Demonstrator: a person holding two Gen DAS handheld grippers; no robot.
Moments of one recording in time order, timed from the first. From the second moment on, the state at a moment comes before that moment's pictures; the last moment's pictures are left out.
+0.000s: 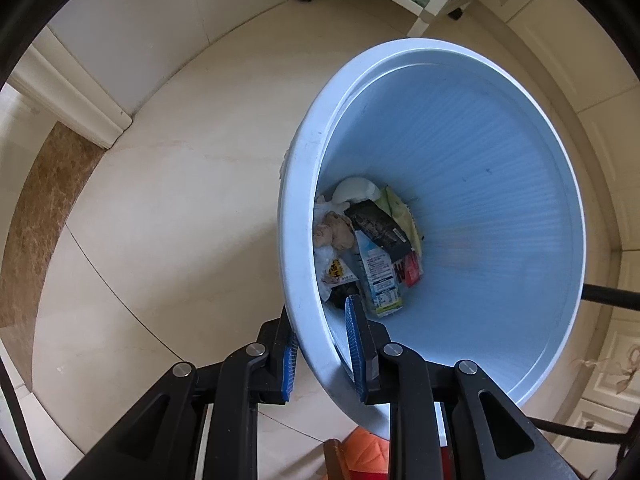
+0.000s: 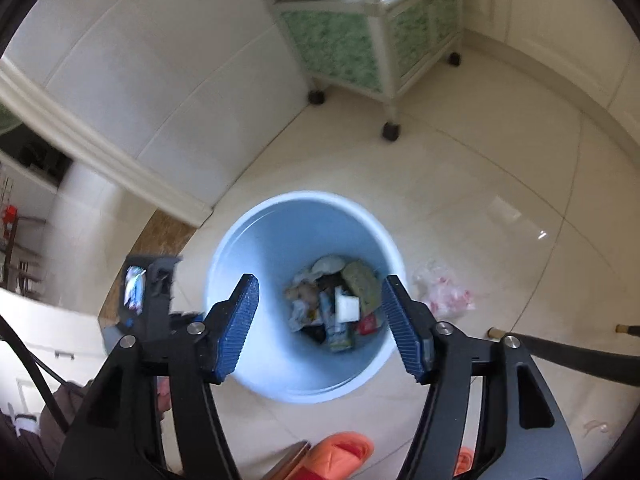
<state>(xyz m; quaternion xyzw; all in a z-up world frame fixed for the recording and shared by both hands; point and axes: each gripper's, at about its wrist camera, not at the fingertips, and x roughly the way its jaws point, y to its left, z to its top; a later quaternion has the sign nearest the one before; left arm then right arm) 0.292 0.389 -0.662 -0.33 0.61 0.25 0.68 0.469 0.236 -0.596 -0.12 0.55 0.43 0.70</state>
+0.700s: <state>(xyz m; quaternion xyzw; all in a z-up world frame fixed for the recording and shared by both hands) 0.287 0.355 -0.680 -0.32 0.61 0.26 0.68 0.550 0.184 -0.895 -0.15 0.68 0.29 0.66</state>
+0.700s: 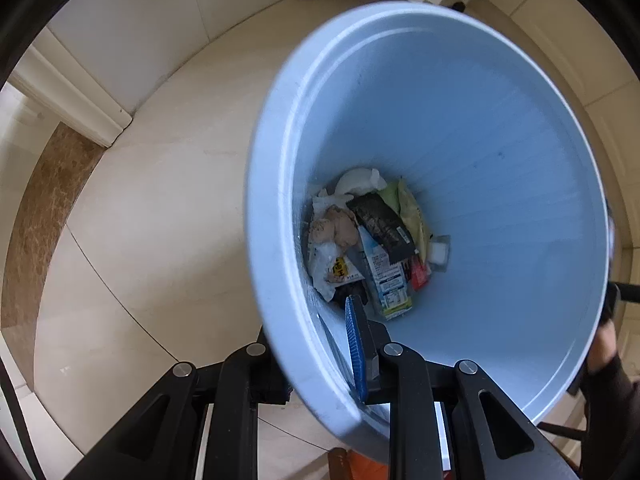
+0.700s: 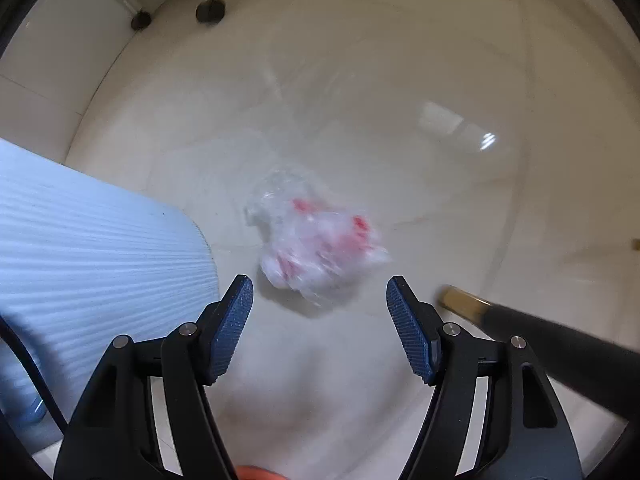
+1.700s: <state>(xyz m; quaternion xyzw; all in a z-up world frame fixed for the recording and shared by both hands) 0.286 0.362 -0.682 -0.32 0.61 0.25 0.68 0.536 0.166 -0.692 -0.08 0.54 0.29 0.79</state>
